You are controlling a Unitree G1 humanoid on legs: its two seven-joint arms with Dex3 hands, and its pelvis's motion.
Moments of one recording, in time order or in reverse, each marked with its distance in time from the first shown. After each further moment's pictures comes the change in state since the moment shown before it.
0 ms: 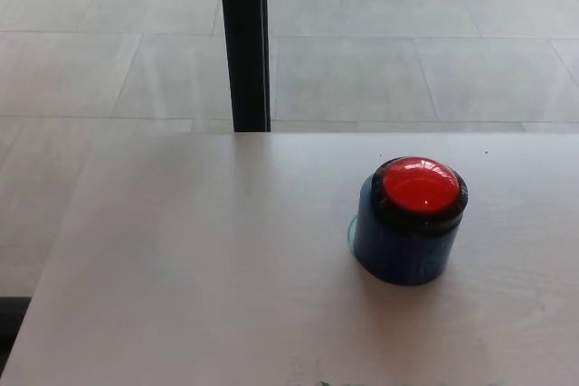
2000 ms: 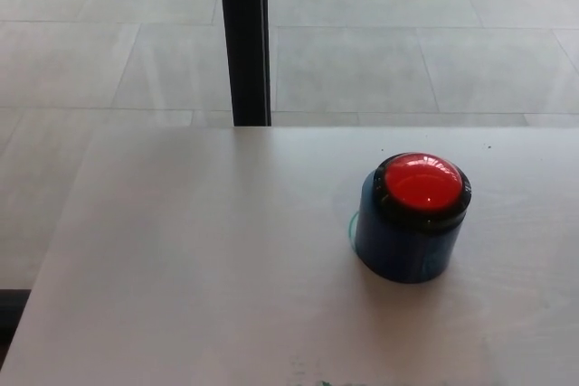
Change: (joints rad) left_arm -0.179 0.154 0.288 0.235 -0.141 0.003 0.026; right_arm -0.841 -0.315 -0.159 -0.383 0.387 0.137 -0.348
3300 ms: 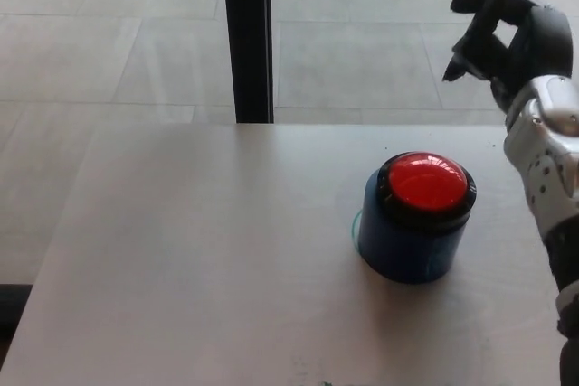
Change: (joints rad) left_arm 0.007 -0.013 -0.028 0.005 -0.035 0.000 0.008; right_arm -0.125 0.481 0.541 0.273 -0.230 -0.056 0.242
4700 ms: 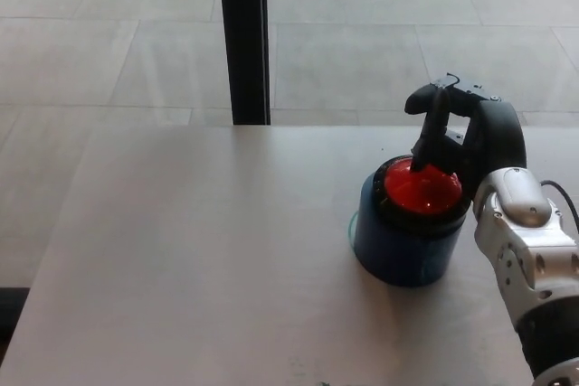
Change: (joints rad) left_arm -0.002 -0.003 -0.026 0.000 -0.006 0.000 0.006; right_arm 0.223 0.097 0.027 -0.096 -0.121 -0.054 0.074
